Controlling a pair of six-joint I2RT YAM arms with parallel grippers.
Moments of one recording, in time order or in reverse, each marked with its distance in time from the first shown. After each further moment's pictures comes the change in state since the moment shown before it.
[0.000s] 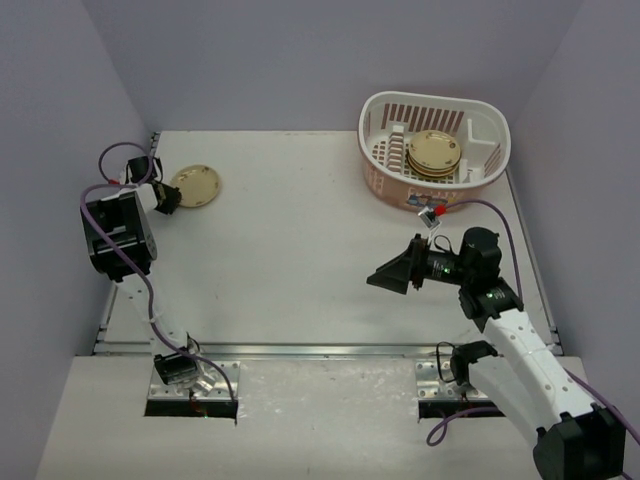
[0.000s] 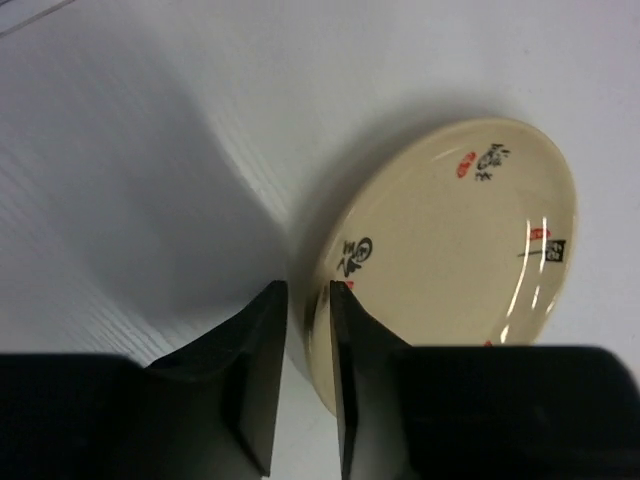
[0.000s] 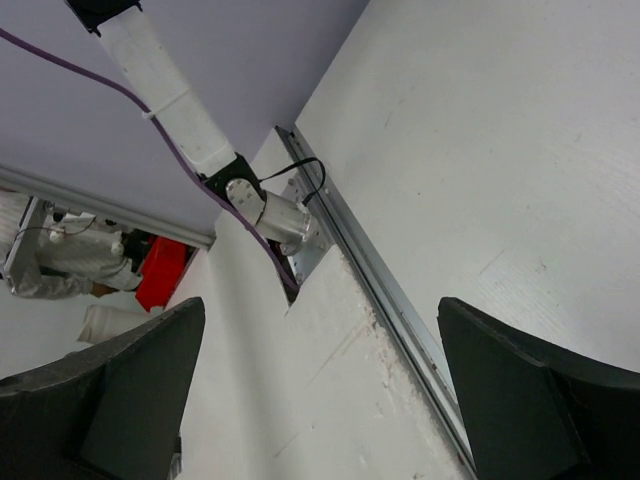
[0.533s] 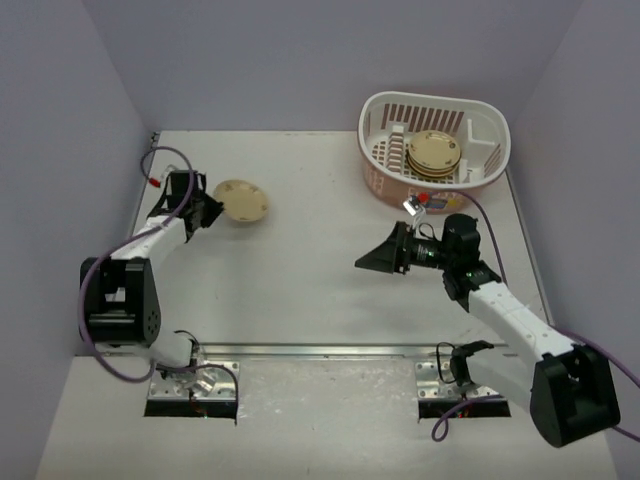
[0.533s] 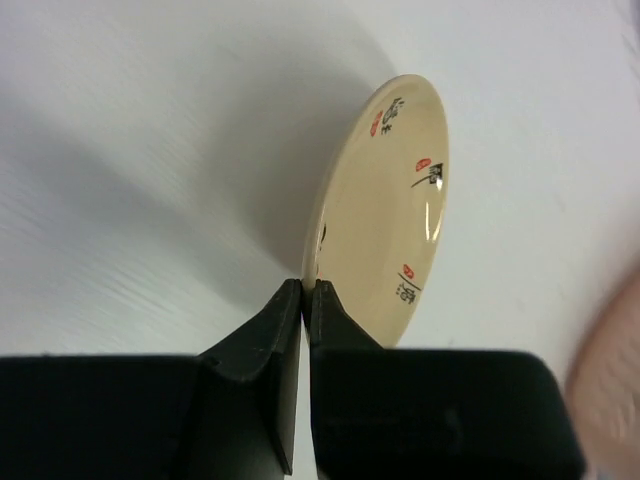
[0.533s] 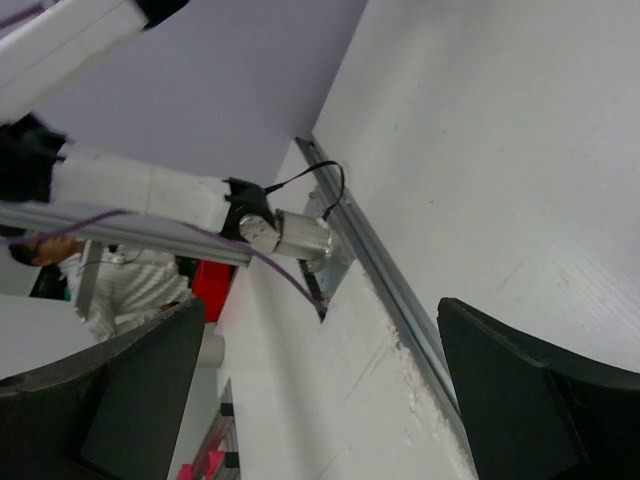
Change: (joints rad) left arm -0.219 -0.479 -0.407 0.005 -0.012 -0.011; right arm 0.026 0.236 -0.031 0.298 -0.010 0.199
